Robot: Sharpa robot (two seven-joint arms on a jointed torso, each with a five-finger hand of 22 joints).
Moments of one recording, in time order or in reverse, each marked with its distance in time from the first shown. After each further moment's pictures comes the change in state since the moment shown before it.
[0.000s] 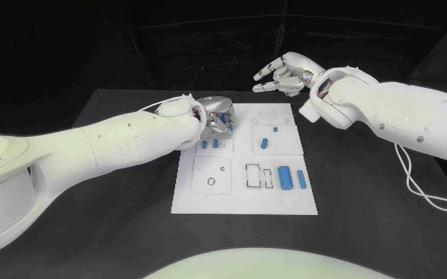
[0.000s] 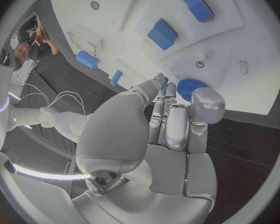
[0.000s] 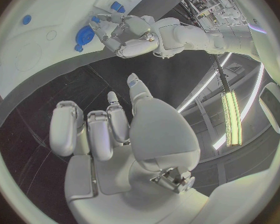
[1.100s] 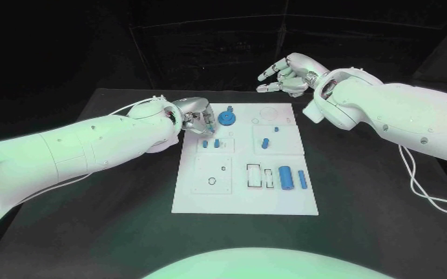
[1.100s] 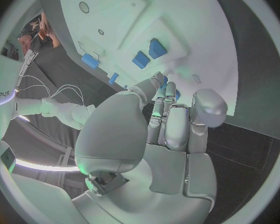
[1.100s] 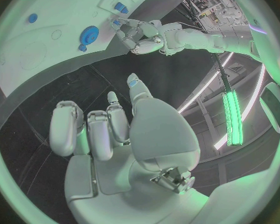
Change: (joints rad) left arm -0.002 -0.171 0.003 0.095 0.059 0.004 0.027; left_hand -0.022 -0.022 0.005 -0.005 0.000 0.011 -0.003 -0.012 0.000 0.022 0.000 -0.016 -0.005 0.000 0.000 0.000 -0.007 -0.015 0.002 0.000 0.019 0.024; right arm -0.004 -0.009 0.000 -0.007 0.000 0.001 0.000; right_hand 0.000 0.000 0.000 0.000 0.000 0.000 0.000 0.000 0.000 0.000 0.000 0.000 0.000 0.000 0.000 0.000 0.000 0.000 0.000 0.000 0.000 0.000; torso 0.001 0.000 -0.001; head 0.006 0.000
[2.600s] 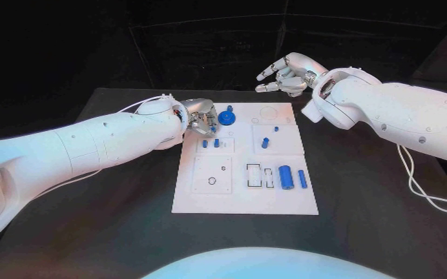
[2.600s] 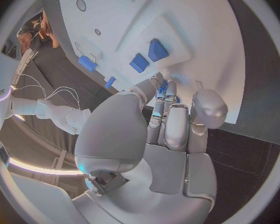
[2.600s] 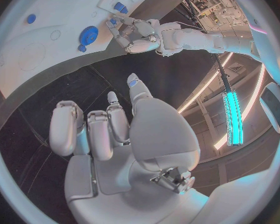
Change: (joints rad) left arm 0.000 0.061 0.001 -0.058 0.002 0.068 -0.035; left_hand -0.004 -0.004 0.000 0.000 0.000 0.015 -0.003 -0.004 0.000 0.012 -0.005 -0.004 -0.002 0.004 -0.004 0.000 -0.006 0.000 0.000 0.000 0.012 0.013; right arm -0.001 0.007 0.000 -0.004 0.000 0.002 0.000; right_hand 0.000 0.000 0.000 0.000 0.000 0.000 0.000 0.000 0.000 0.000 0.000 0.000 0.000 0.000 0.000 0.000 0.000 0.000 0.000 0.000 -0.004 0.000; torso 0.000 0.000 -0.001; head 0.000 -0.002
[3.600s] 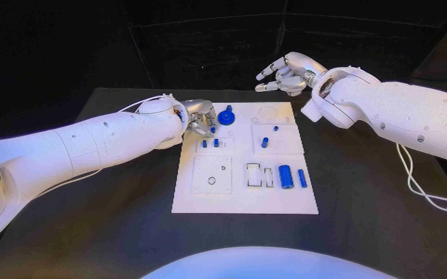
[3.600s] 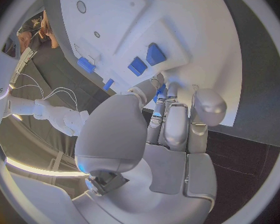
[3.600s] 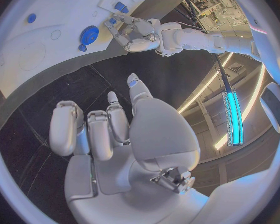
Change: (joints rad) left arm 0.000 0.005 0.000 -0.004 0.000 0.027 -0.028; left_hand -0.028 -0.028 0.000 0.000 0.000 -0.057 0.019 -0.061 -0.010 -0.049 0.023 -0.054 -0.003 -0.004 0.004 -0.012 -0.029 0.000 -0.005 0.005 -0.012 -0.014; right arm 0.000 0.003 0.000 -0.005 0.000 0.002 0.000; right_hand 0.001 0.001 0.000 0.000 0.000 0.000 0.000 0.000 0.000 0.000 0.000 0.000 0.000 0.000 0.000 0.000 0.000 0.000 0.000 0.000 0.000 -0.002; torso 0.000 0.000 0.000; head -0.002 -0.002
